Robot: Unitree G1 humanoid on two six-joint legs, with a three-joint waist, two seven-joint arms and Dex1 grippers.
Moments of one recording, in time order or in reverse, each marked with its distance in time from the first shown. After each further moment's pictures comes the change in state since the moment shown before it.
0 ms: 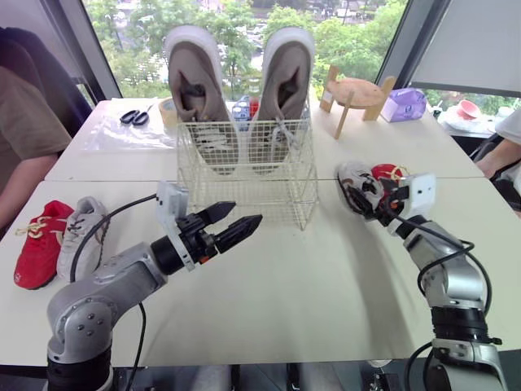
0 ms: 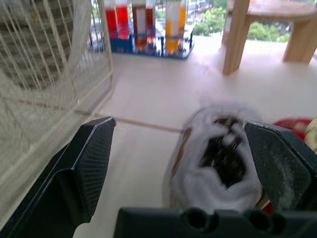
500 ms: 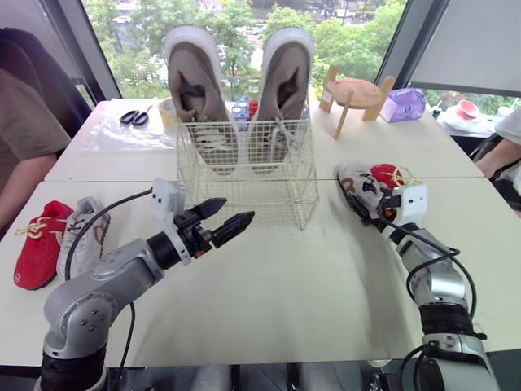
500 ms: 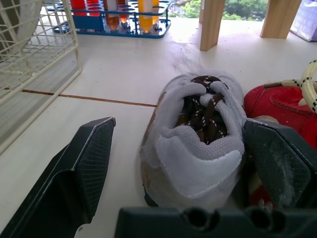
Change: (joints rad) left arm -0.001 0.034 -0.029 0.031 0.084 -0.069 0.005; right arm -0.058 0.030 0.007 0.229 -0.060 -0.169 -0.020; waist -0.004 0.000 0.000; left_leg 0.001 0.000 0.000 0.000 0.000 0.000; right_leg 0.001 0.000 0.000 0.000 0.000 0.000
